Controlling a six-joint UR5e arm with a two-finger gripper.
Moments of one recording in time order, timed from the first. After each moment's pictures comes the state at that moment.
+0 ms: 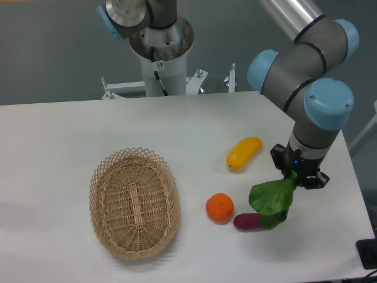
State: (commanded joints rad) arm 2.64 -2.09 -1.29 -1.25 1.56 1.42
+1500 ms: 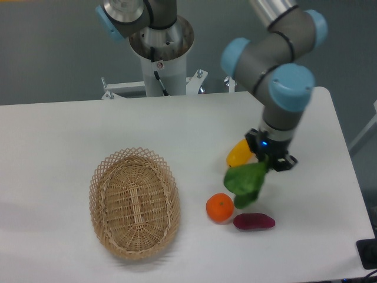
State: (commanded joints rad) arm 2.62 -1.79 -1.86 -1.01 1.56 1.51
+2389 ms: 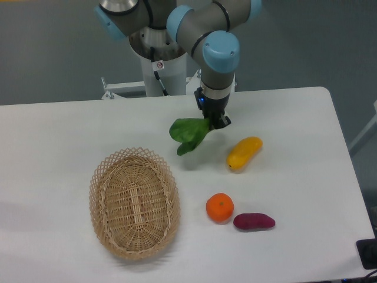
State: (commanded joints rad) arm 2.61 -1.58 -2.17 -1.00 1.57 1.69
